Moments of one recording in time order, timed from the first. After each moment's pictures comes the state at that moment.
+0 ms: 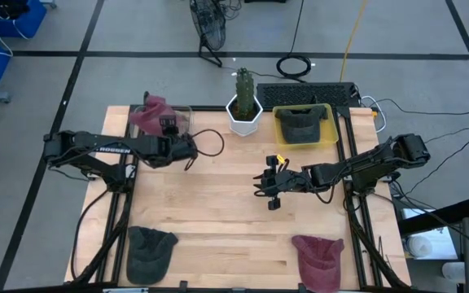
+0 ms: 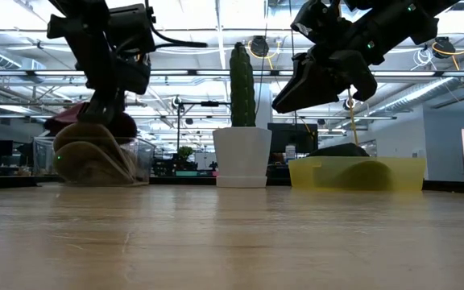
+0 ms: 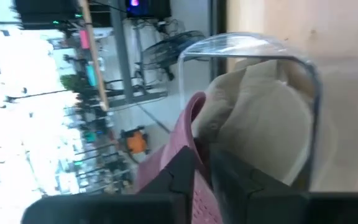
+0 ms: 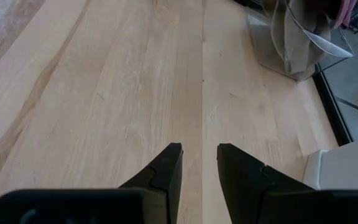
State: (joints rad) left arm 0.17 1.32 0.81 -0.73 -1.05 0.39; right arm 0.17 1.45 0.74 0.10 0.34 -0.25
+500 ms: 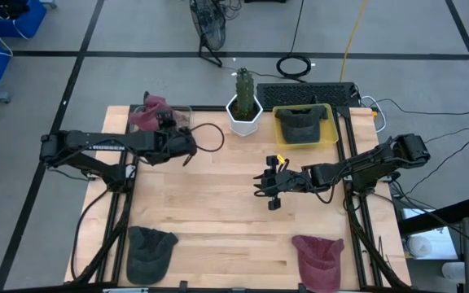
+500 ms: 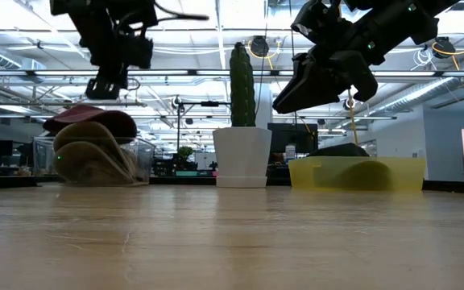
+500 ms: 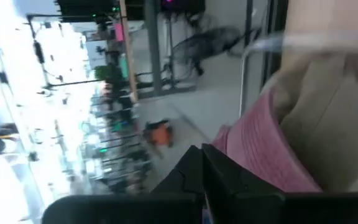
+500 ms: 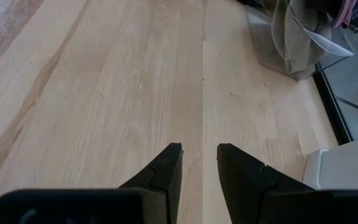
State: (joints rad) left arm 0.16 1.29 0.94 -0.85 -1.16 0.38; right arm 0.17 1.45 0.74 0.10 0.34 -0.25
